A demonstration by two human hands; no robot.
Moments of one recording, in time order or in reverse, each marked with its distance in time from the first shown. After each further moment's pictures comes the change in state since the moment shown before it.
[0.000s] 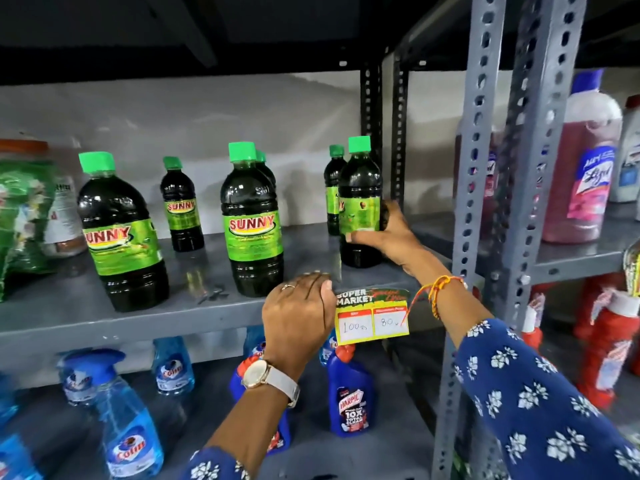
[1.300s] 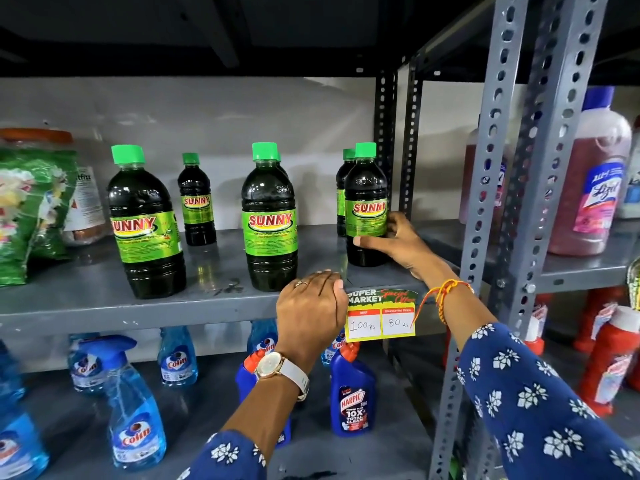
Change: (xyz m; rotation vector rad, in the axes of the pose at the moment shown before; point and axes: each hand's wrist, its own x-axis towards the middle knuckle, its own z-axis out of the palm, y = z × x) left_hand 0.002 0.002 -0.005 -0.057 -0.112 -0.060; right_hand -0.001 0.002 -0.003 0.003 -0.052 0.019
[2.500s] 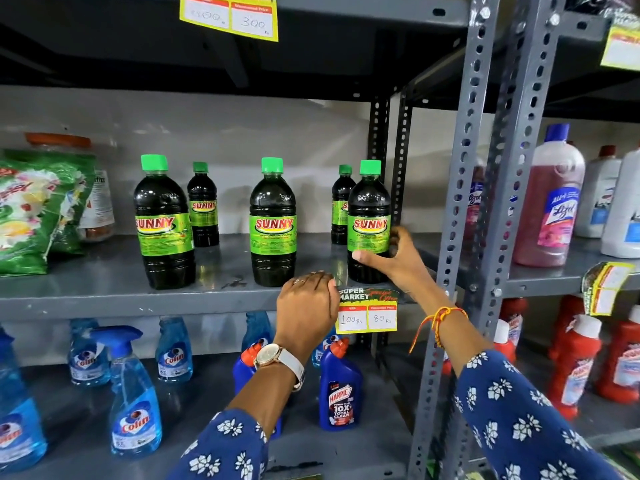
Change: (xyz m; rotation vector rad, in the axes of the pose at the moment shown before) left_hand 0.000 0.010 -0.021 -0.061 -0.180 -0.062; right_hand -0.064 -0.022 -0.008 -0.040 0.070 -0.085
